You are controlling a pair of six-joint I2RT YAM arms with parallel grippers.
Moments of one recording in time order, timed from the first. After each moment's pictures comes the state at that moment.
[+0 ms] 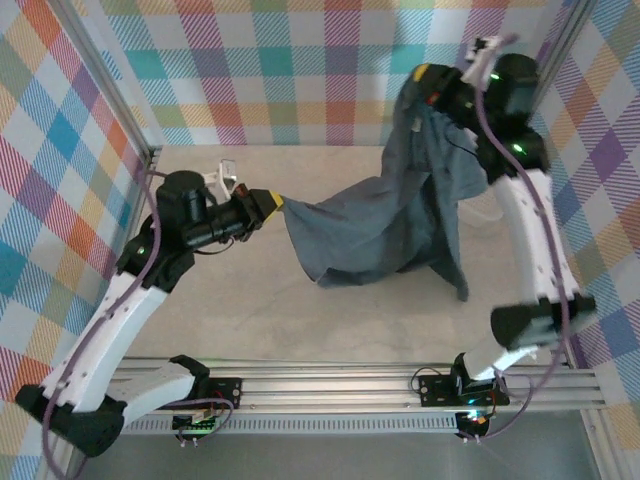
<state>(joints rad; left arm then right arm) -0.40 1.09 1.24 -0.56 0.38 -1.08 0.19 1.68 2.01 -0.43 -0.45 0.73</state>
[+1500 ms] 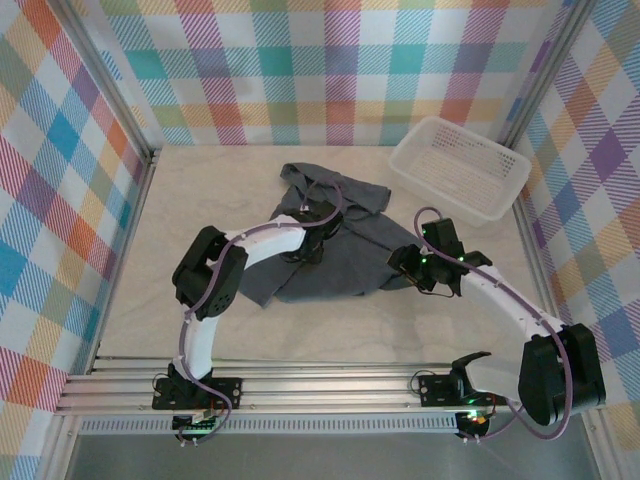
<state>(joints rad) -0.70 2.05 1.47 -0.76 -0.38 -0.46 0.33 1.20 0.71 -0.49 -0.25 0.89</state>
